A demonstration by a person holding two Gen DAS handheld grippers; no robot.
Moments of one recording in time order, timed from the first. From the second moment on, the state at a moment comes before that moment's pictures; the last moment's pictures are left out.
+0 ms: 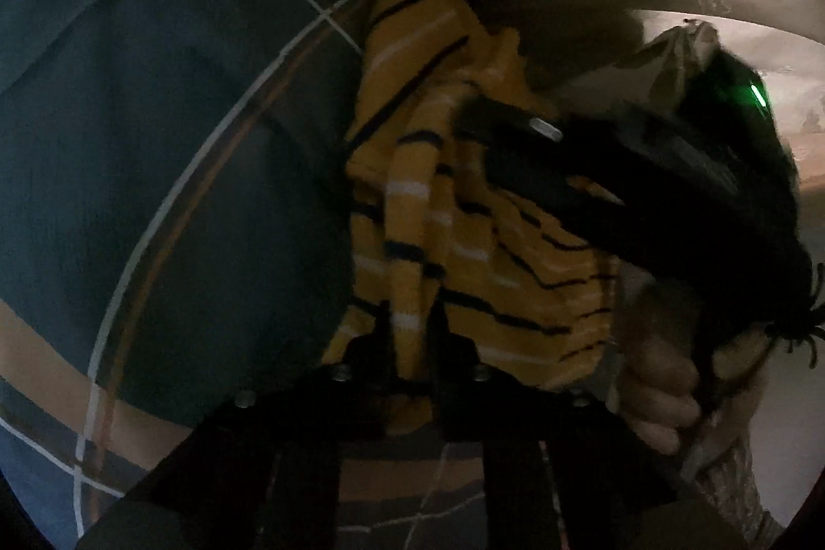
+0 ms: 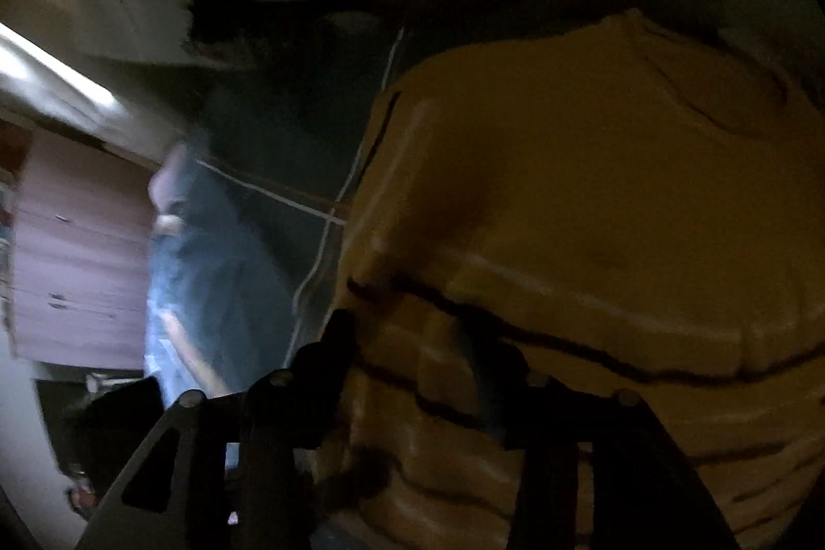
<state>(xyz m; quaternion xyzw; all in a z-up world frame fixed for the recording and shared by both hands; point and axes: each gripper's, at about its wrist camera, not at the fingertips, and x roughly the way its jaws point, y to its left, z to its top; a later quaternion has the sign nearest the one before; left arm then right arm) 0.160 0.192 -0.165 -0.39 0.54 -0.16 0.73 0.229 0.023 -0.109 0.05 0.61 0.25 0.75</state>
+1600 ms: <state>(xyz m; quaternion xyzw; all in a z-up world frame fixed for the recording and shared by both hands) 0.154 0.011 -0.090 -0.30 0.53 -0.17 0.78 0.213 -0.380 -0.115 0.24 0.50 0.13 0.82</state>
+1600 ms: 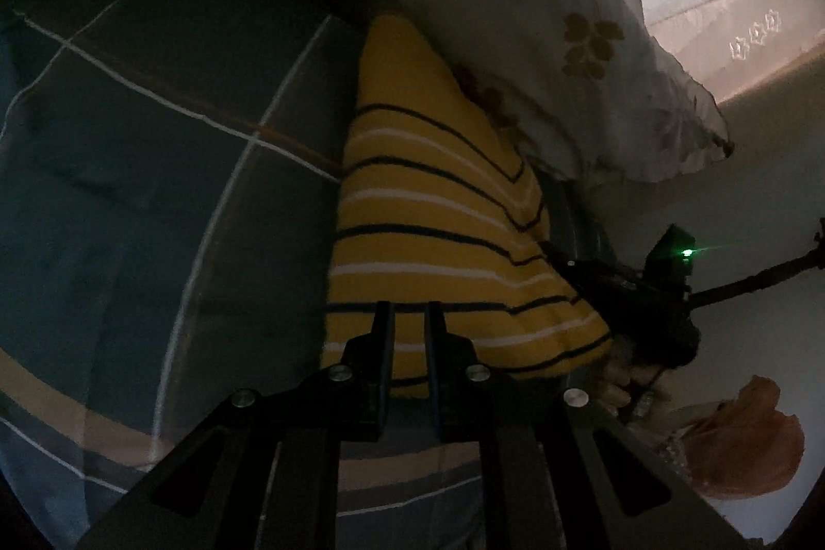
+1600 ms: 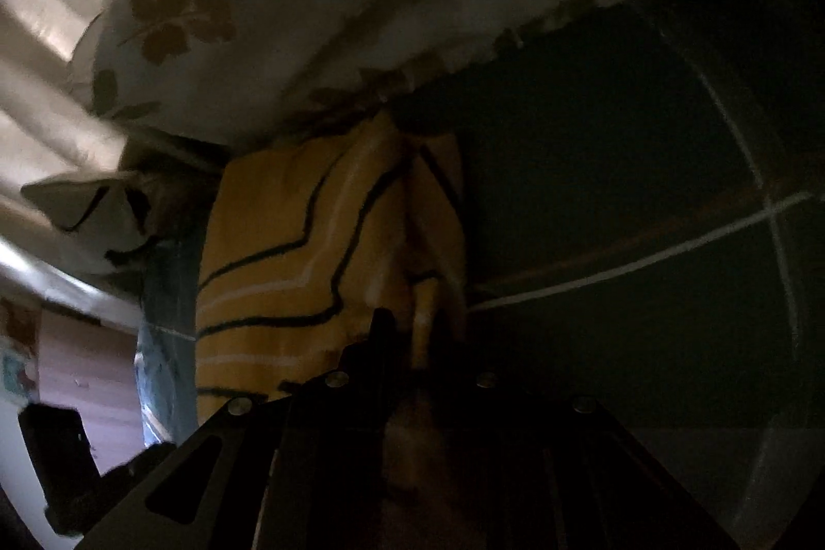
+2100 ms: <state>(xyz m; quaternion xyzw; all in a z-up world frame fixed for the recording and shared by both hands) 0.168 -0.002 -0.090 -0.26 0.53 -0.15 0.80 0.189 -0.320 -0.126 0.10 0.54 0.17 0.82</state>
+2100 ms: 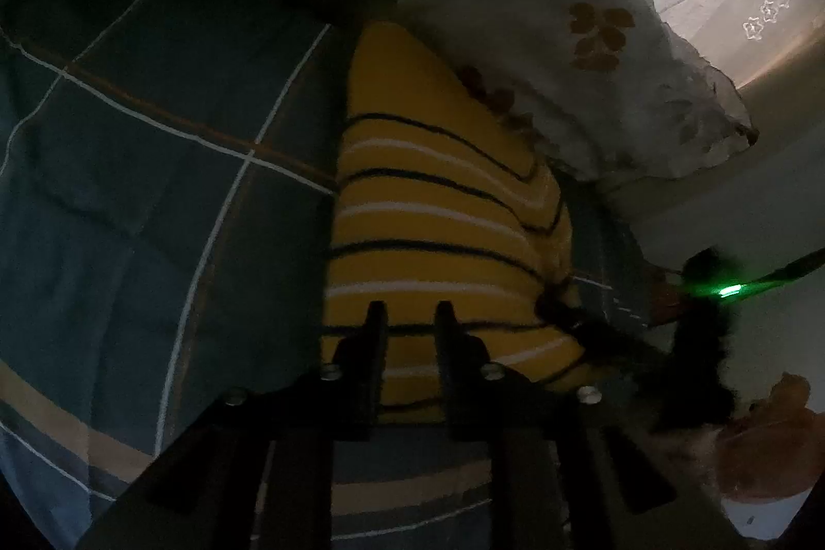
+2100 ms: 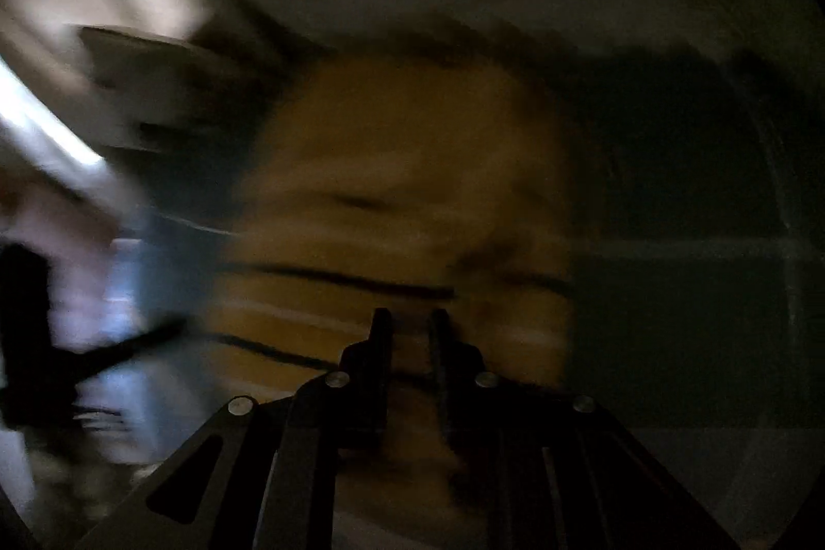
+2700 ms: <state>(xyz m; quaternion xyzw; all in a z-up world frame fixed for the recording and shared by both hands) 0.250 -0.010 -0.164 -0.35 0.57 -0.25 0.71 0.238 -0.348 -0.143 0.20 0.52 0.17 0.81</state>
